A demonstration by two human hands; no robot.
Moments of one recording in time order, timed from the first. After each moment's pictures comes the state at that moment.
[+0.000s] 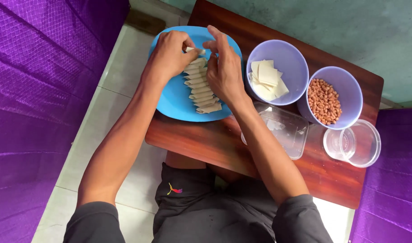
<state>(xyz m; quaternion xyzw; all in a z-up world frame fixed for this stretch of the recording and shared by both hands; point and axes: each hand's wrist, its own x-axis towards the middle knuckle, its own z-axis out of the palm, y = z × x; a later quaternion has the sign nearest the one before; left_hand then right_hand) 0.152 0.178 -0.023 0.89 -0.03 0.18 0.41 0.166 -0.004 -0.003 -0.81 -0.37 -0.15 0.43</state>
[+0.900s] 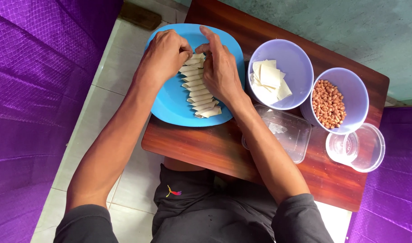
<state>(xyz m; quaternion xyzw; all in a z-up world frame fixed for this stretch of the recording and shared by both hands) 0.155 0.182 -0.023 0.92 -0.04 0.13 0.36 0.178 -0.001 -0.016 -0.81 -0.40 -0.10 0.41</state>
